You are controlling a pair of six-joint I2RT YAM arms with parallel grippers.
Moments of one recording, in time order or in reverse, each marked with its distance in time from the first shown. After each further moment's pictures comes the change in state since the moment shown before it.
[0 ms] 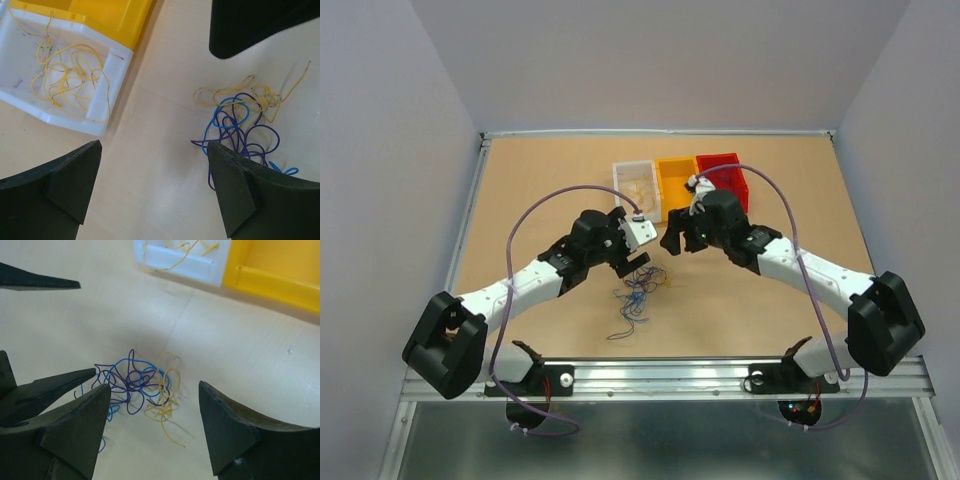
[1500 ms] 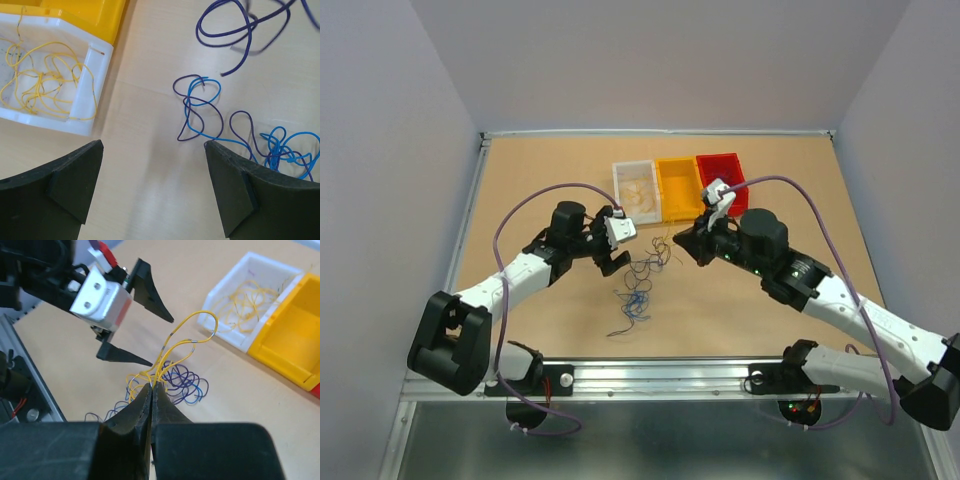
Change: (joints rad) left arm 0.204 0.020 -0.007 -0.049 0.365 0.103; right arm 0.175 -0.358 -0.037 -0.006 0.024 -0.190
